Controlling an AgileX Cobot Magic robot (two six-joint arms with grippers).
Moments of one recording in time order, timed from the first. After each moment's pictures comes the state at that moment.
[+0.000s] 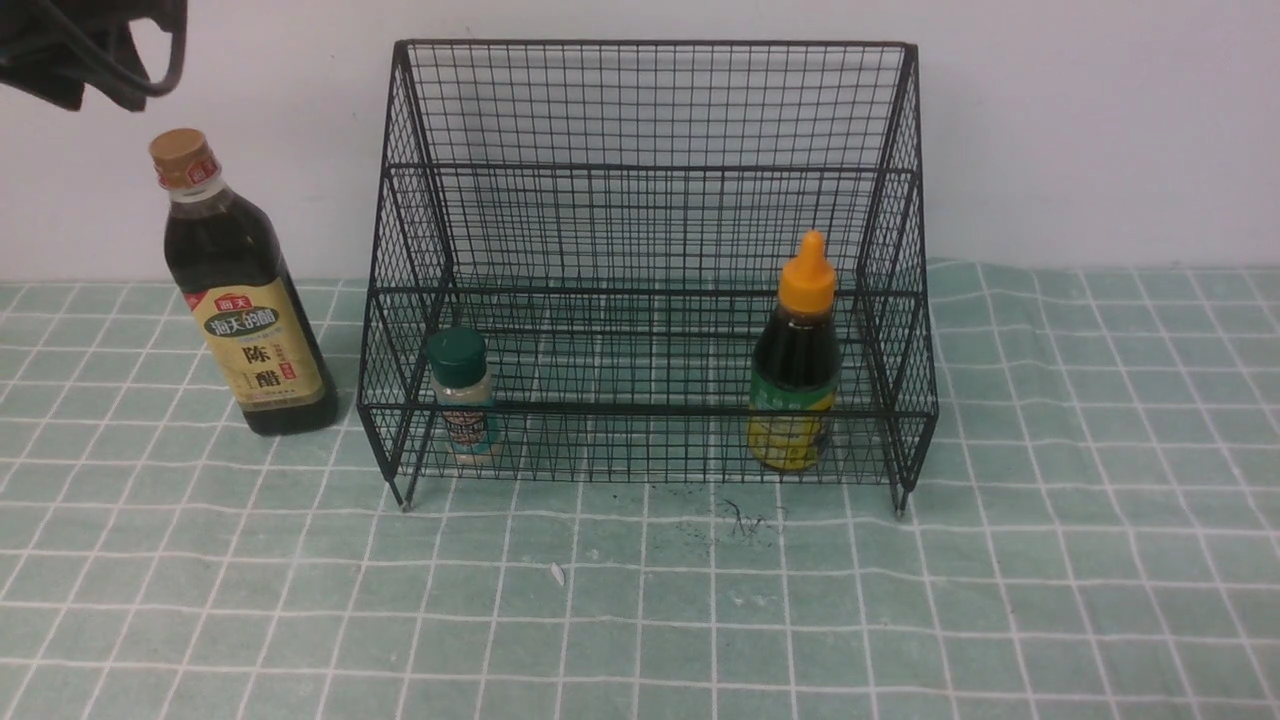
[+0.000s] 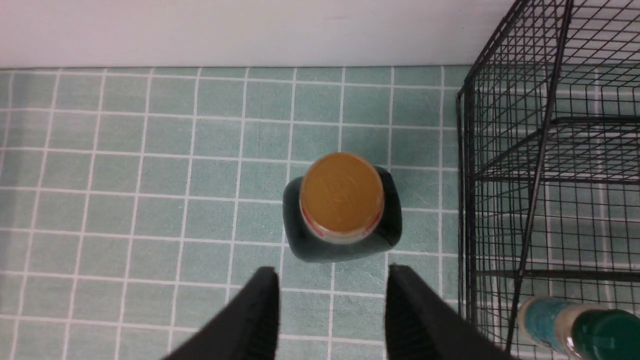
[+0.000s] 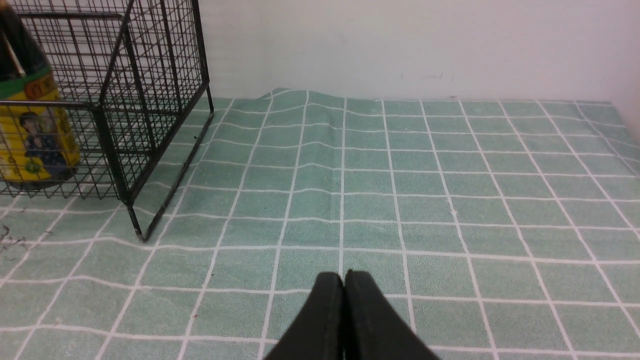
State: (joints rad) right arm -0.05 -0.02 0.02 0.12 0.39 -0.09; left arm 0.05 1.77 -1.96 0.01 1.23 0.00
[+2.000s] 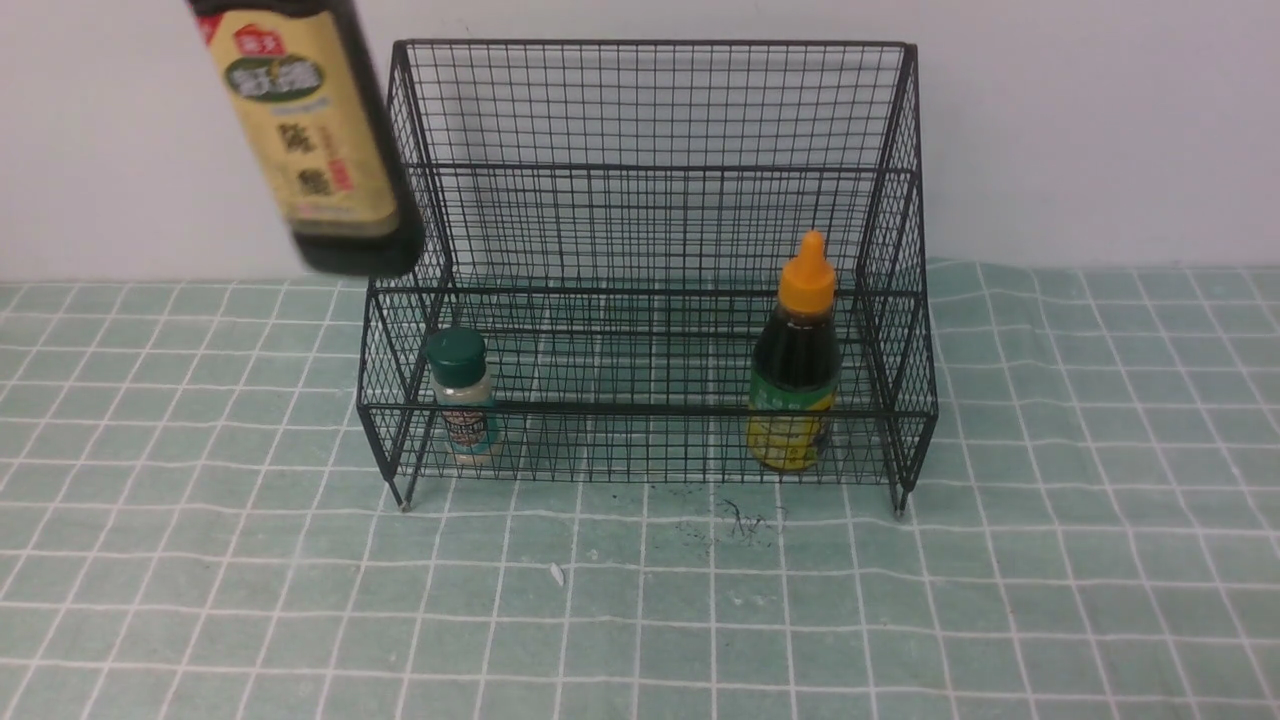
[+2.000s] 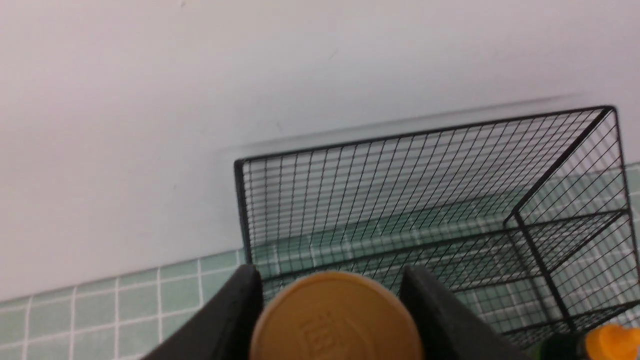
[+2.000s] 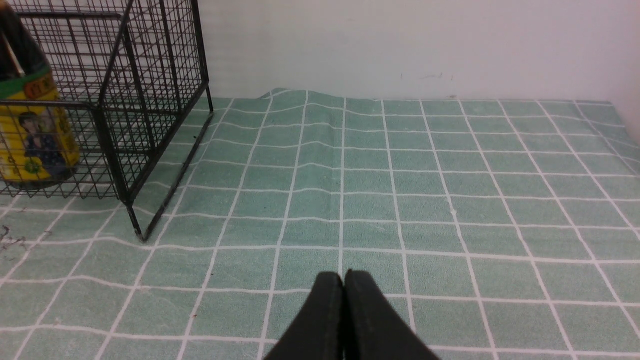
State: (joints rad) right arm -0.05 -0.02 0.02 0.12 0.39 -0.09; left arm -0.15 1.64 -2.14 -0.18 1.11 0.03
